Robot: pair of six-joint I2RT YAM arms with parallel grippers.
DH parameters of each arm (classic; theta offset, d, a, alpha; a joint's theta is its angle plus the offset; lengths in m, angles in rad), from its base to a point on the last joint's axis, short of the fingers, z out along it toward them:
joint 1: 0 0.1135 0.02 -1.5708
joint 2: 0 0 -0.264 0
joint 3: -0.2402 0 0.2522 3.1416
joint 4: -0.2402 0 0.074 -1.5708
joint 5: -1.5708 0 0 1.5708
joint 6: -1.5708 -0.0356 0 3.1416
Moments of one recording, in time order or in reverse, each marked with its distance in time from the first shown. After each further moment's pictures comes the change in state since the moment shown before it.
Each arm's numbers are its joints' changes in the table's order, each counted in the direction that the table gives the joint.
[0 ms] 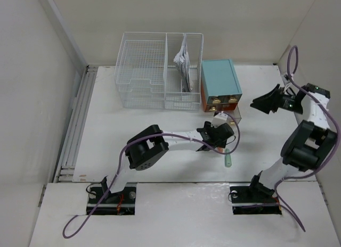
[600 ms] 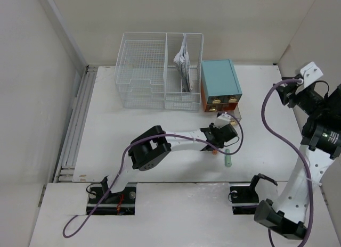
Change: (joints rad) left arm -0.016 0.045 -0.099 -0.131 0.004 0.001; right arm 0.000 -0.801 -0.010 0.703 -0.485 -0.484
